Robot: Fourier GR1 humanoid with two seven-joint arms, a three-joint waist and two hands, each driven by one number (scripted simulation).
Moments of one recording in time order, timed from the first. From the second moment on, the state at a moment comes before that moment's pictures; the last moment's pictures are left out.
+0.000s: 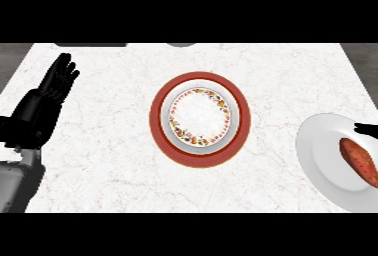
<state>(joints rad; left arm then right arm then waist) -0.28 0.45 -0.06 -1.55 0.22 0.07 0.04 -0.08 -1.15 0.22 -1.46 0.27 0.44 -0.32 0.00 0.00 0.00</state>
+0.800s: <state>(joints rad) -0.25 0.39 -0.02 -1.62 0.16 0.04 0.10 -0.18 -0.95 0.24 -1.22 0.64 0.41 -0.27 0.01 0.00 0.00</state>
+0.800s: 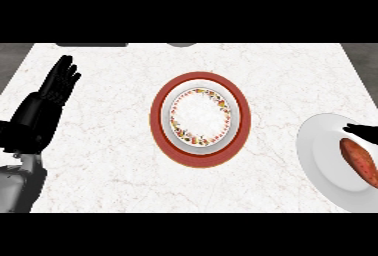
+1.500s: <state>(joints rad) -0.26 0.35 0.03 -1.61 0.12 -0.02 0.11 -0.27 -0.79 0.23 -0.91 0.88 0.33 -0.39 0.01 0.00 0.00</state>
